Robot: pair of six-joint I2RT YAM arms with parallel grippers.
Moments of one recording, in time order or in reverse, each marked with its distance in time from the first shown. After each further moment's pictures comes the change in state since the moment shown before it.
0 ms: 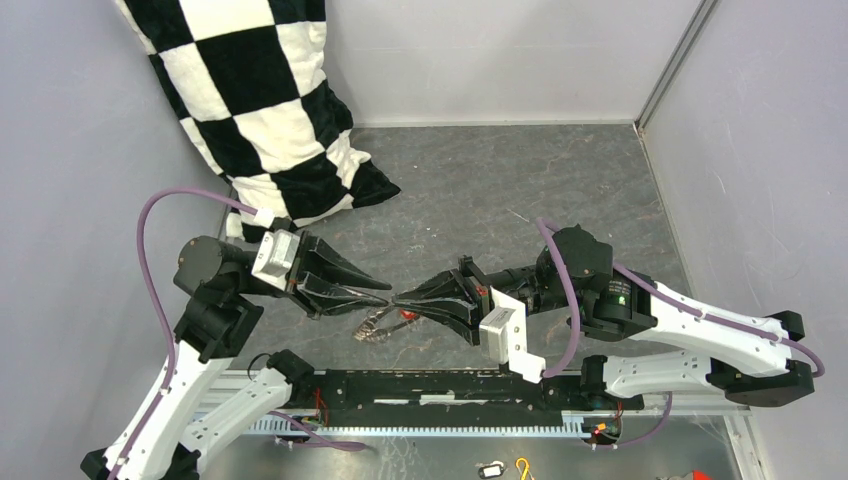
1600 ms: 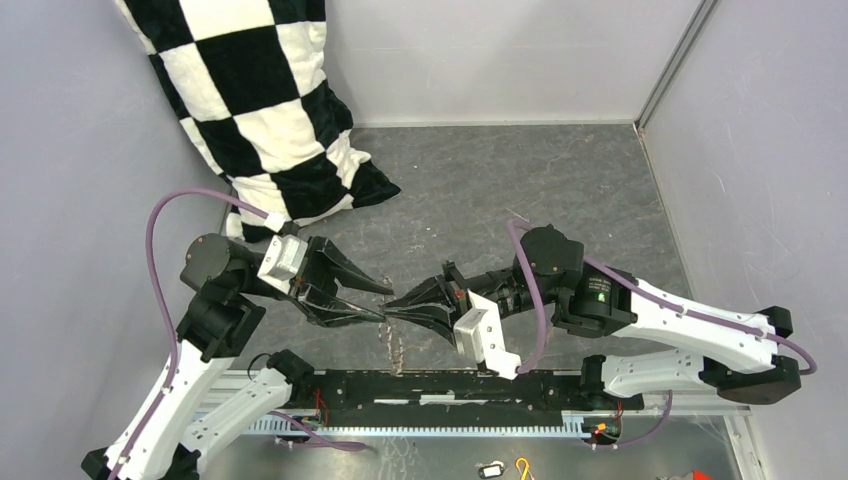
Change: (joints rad) left arm 0.000 0.003 -0.013 -0.036 0.071 0.014; right arm -0.012 0.056 -0.002 -0.030 -0.057 -0.002
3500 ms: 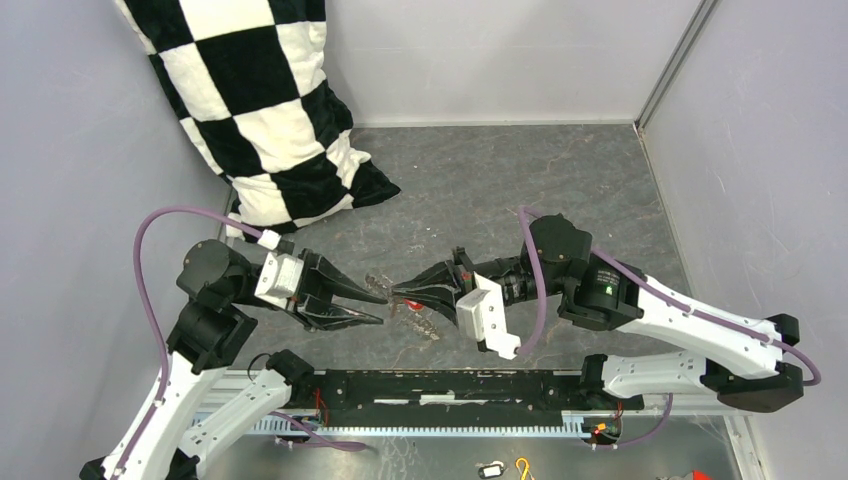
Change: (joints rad) left arm 0.000 -0.055 0.005 -0.162 -0.024 0.175; right arm -0.075 -0.021 0.004 -0.046 0.007 0.014
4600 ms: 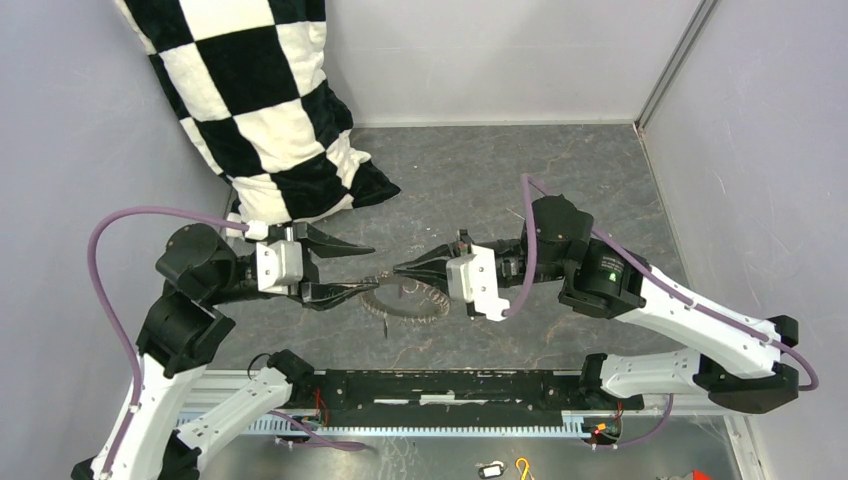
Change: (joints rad) left arm 0.000 0.085 0.233 -0.337 -0.298 0.331; right arm -0.063 0.039 0.097 -0.083 0.019 0.124
